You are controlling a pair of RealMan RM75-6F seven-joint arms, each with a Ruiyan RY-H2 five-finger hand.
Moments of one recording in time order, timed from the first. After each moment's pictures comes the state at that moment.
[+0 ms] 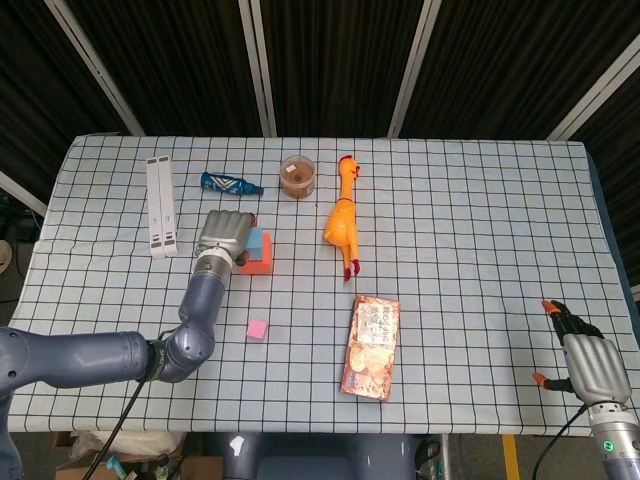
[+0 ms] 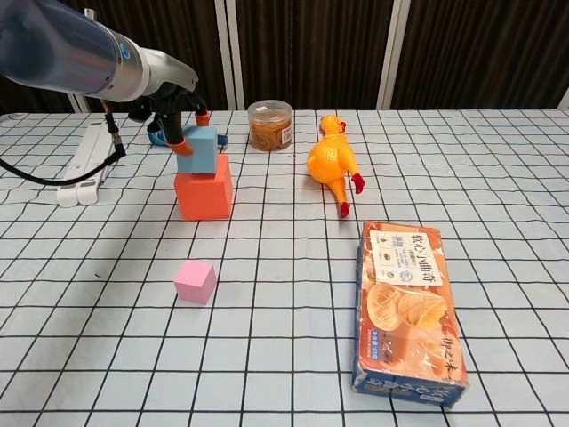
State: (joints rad) left arm -1.29 -1.46 -0.29 -1.55 -0.09 1.04 1.02; right arm 0.13 -1.02 0.03 -1.77 -1.30 1.26 -0.13
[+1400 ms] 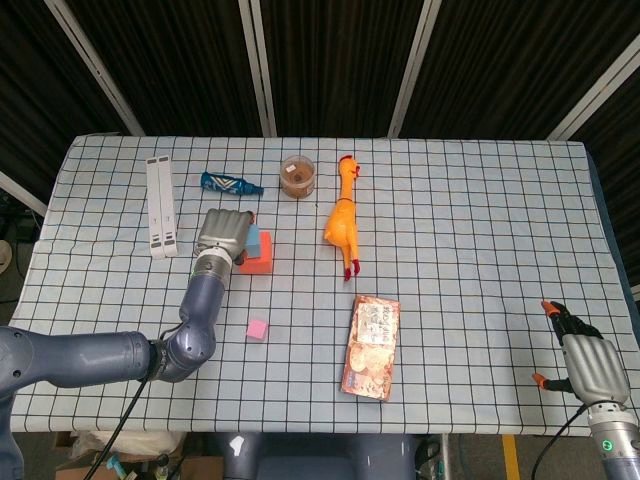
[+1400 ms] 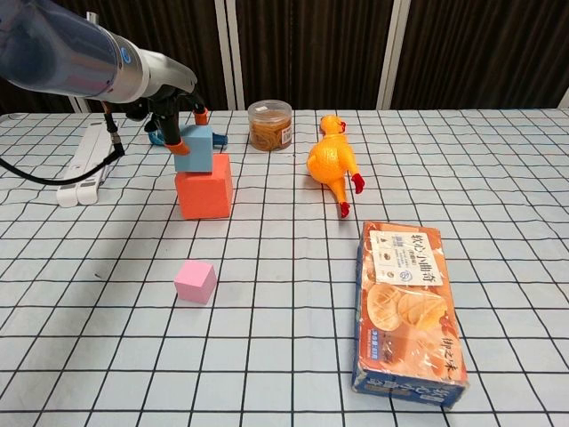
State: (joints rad) left arm -1.29 -1.47 -0.28 -1.54 -0.08 1.06 1.04; right arm 0.14 -1.02 0.03 -1.77 -1.29 1.26 -0.14
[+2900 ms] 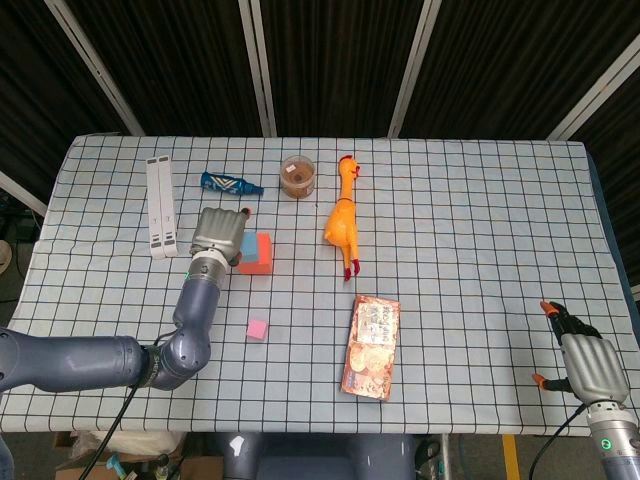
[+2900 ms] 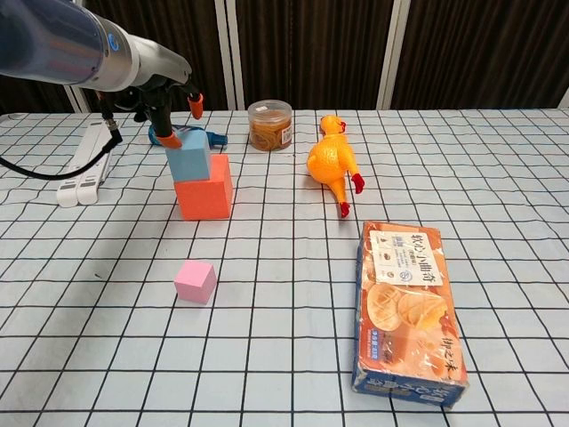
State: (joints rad) left arm -1.30 -1.41 -0.27 -1.65 -0.07 1.13 1.09; right arm 0.14 -1.01 0.03 -1.78 -1.28 1.24 -0.16
